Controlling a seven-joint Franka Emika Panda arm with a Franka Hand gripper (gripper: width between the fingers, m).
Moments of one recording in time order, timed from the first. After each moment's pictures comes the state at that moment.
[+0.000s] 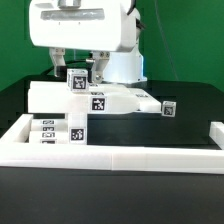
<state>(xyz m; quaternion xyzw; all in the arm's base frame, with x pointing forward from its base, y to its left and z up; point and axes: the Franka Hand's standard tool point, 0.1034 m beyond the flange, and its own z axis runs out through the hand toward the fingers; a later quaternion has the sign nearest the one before) 0.602 -0.114 0.121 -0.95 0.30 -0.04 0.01</state>
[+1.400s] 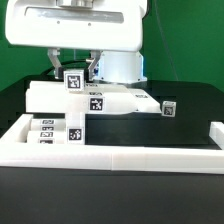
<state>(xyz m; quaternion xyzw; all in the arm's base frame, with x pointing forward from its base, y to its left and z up) 0.602 -0.117 0.121 -1.00 0.04 -0.05 -0.01</state>
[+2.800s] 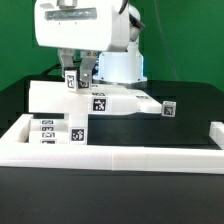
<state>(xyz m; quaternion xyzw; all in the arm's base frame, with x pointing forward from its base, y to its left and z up) 0.603 -0.113 0.121 -0.87 0.48 -0.04 0.02</state>
